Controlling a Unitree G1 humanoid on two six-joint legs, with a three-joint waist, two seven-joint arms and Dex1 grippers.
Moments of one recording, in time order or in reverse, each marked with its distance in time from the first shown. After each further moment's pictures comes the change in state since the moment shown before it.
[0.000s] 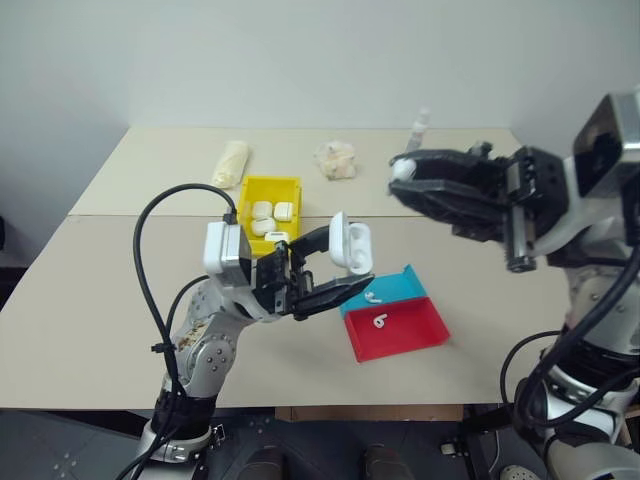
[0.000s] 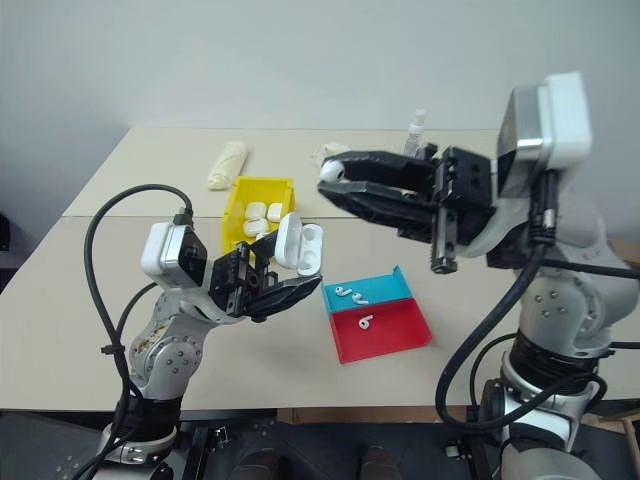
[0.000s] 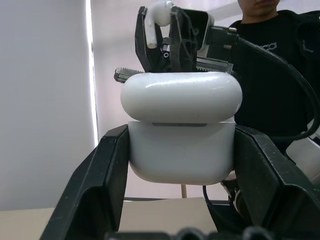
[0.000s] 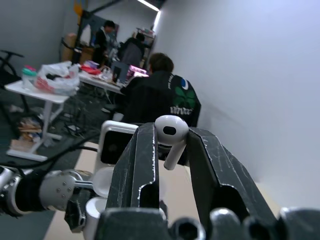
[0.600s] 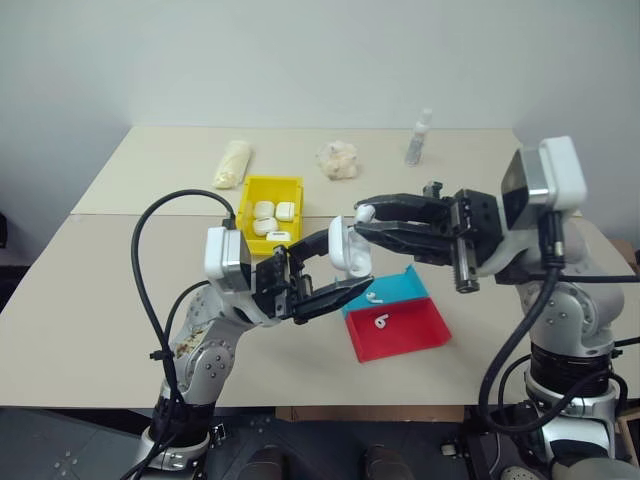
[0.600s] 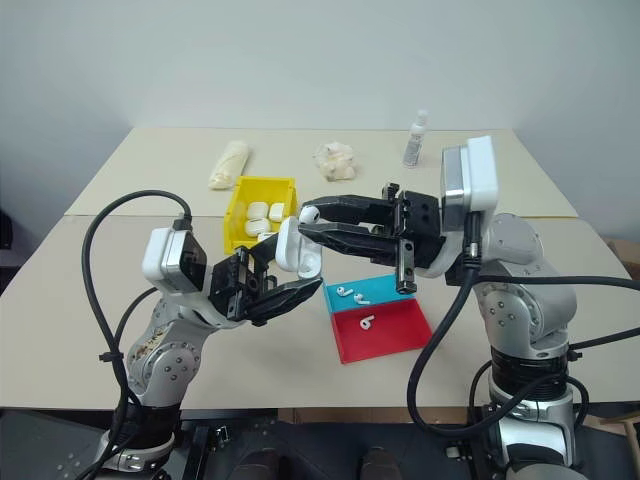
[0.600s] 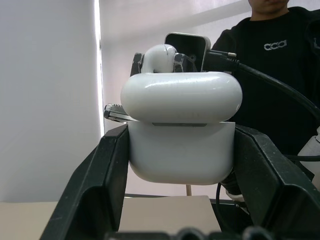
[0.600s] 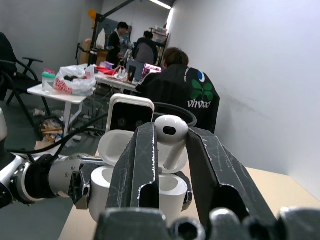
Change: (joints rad) left arm 0.033 0.003 -0.001 -0.028 0.015 0.000 0.026; right arm 0.080 -0.024 0.163 0.089 -0.046 -0.186 0.025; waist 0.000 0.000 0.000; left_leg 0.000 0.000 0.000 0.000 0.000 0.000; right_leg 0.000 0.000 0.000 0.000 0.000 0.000
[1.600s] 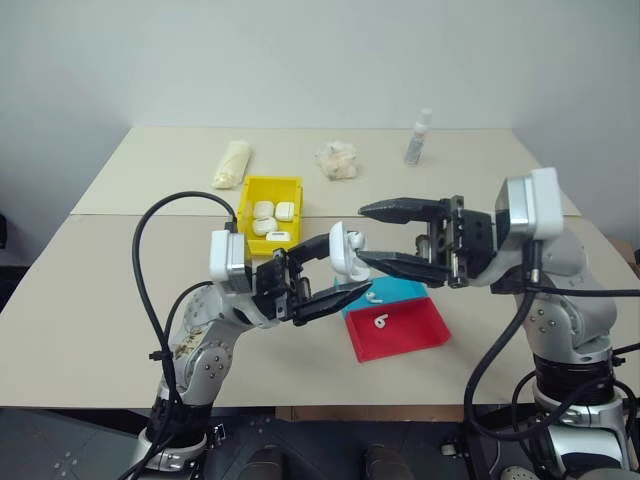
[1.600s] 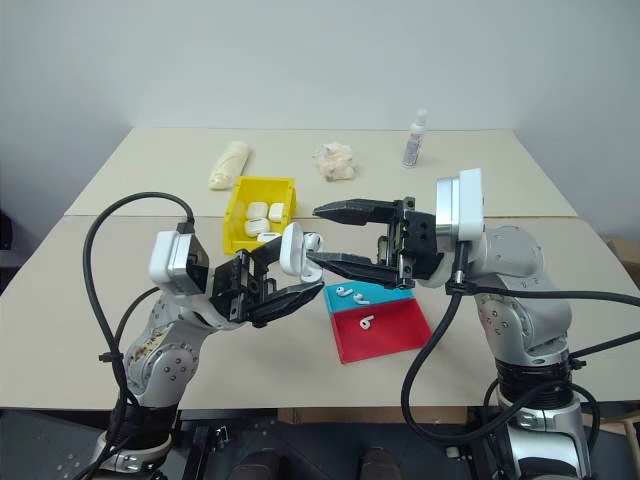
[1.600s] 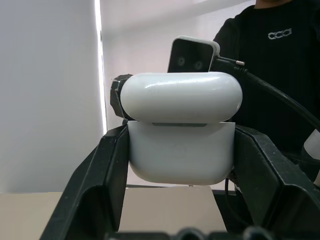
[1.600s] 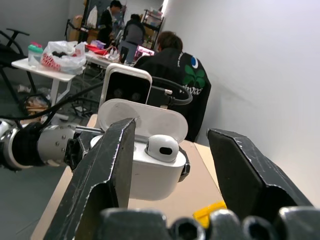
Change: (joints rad) left arm 0.008 0.016 0.002 0.018 0.043 -0.006 -0.012; right arm 0.069 -0.057 0.045 0.037 -0.067 -0.163 0.048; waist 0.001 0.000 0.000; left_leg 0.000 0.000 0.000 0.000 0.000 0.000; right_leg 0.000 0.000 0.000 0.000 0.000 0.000
